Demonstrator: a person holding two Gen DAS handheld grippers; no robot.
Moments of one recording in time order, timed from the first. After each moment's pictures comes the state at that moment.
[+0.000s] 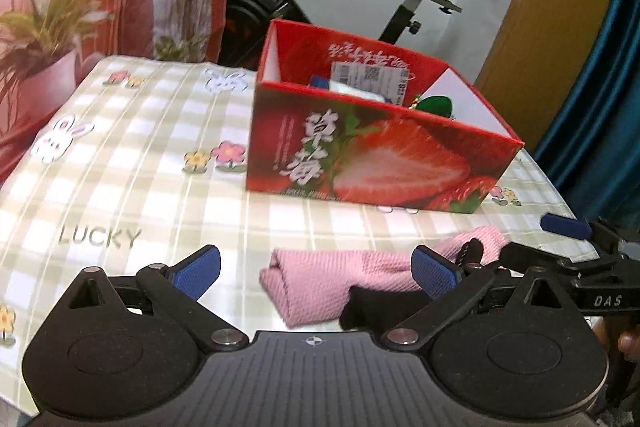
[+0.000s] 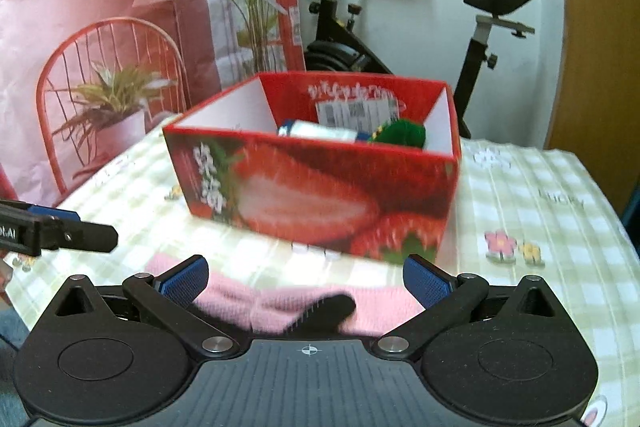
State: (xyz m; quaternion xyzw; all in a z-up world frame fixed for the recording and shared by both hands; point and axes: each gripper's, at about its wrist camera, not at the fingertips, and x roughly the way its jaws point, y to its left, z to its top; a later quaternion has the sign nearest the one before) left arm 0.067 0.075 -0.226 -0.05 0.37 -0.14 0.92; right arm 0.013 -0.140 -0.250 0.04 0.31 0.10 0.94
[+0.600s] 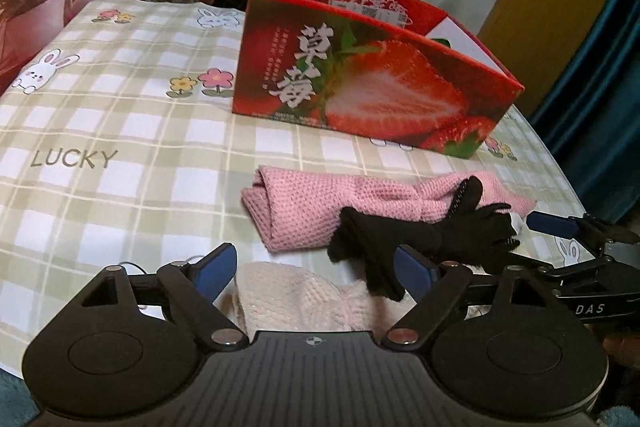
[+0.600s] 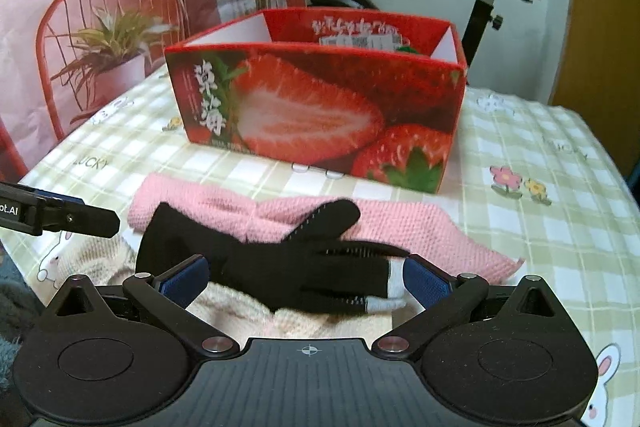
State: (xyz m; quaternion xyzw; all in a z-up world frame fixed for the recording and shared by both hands) left arm 0.053 0.070 -0.269 -0.07 0.43 -0.16 0.89; right arm -0.002 -0.134 -0.287 0.02 0.37 0.10 0.92
